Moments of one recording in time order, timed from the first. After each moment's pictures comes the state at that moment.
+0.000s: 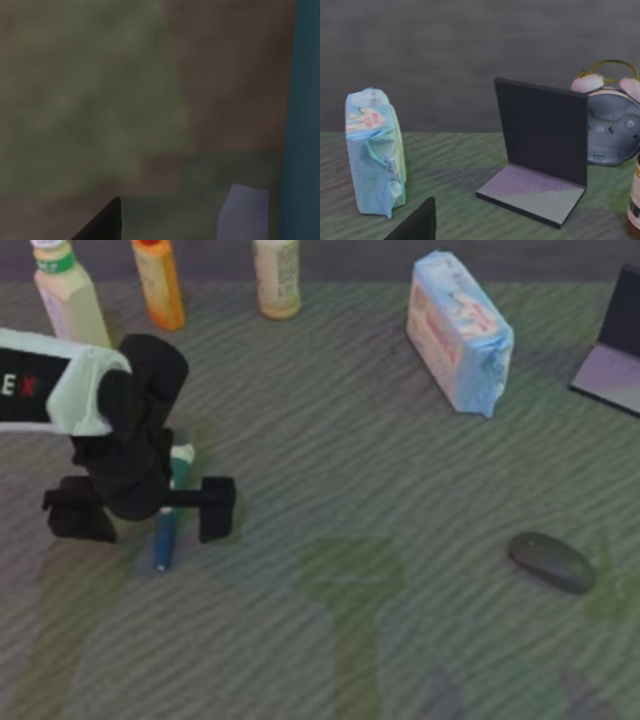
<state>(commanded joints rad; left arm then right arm) -0.32 2.06 1.14 -0.56 -0.02 -0.28 0.00 0.00 0.00 0.00 0.00 0.00</state>
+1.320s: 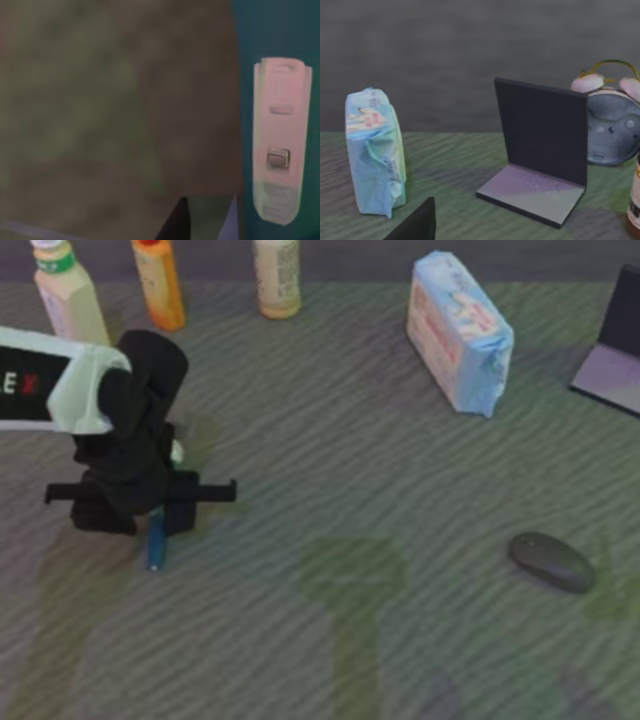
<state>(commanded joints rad) -0.32 2.06 1.14 -0.56 -0.02 -0.28 0.00 0.00 0.00 0.00 0.00 0.00</state>
